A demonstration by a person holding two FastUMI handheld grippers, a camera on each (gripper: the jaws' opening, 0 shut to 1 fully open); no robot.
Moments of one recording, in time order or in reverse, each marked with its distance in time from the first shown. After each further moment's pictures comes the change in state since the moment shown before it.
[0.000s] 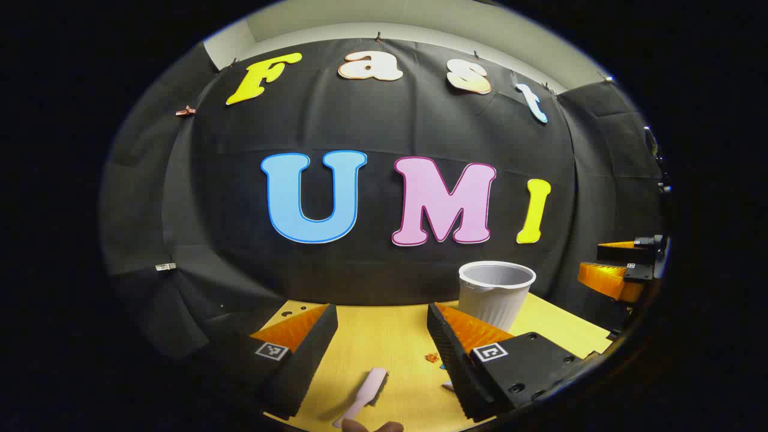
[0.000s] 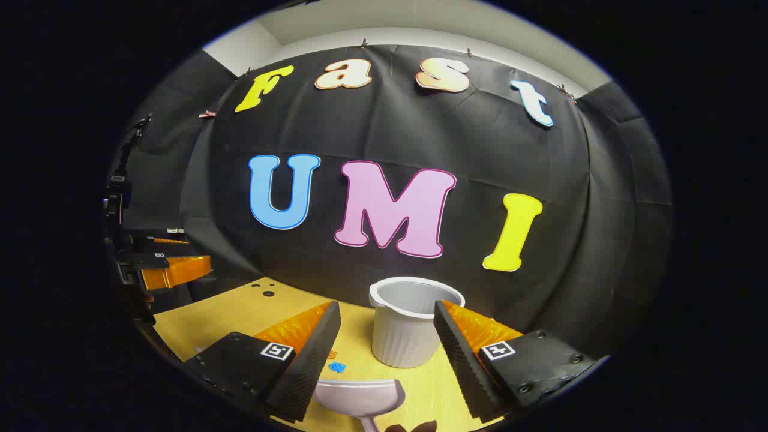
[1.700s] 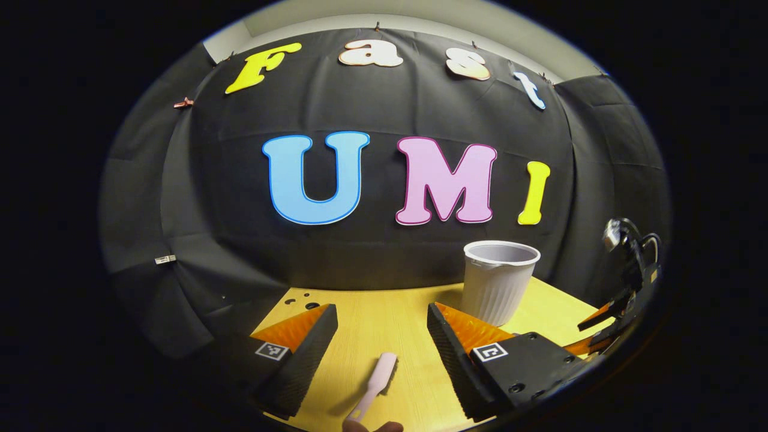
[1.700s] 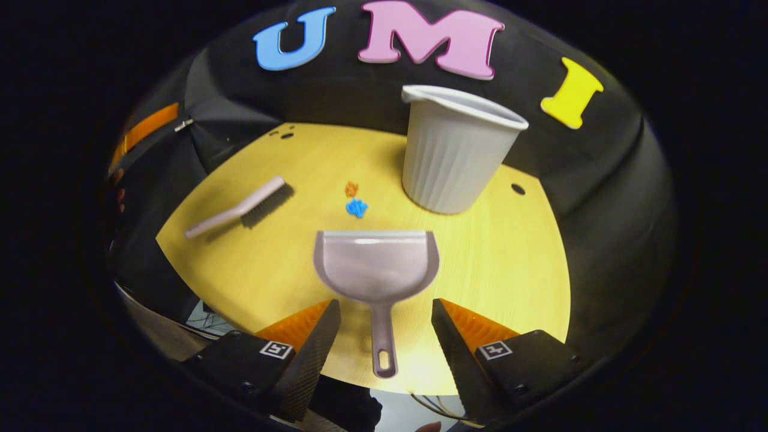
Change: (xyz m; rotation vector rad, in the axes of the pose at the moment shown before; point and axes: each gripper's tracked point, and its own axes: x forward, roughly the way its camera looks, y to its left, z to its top) left arm -0.004 0.022 -0.041 0.022 0.063 -0.003; right arm -0.054 0.019 -0.257 -0.022 0.908 0.174
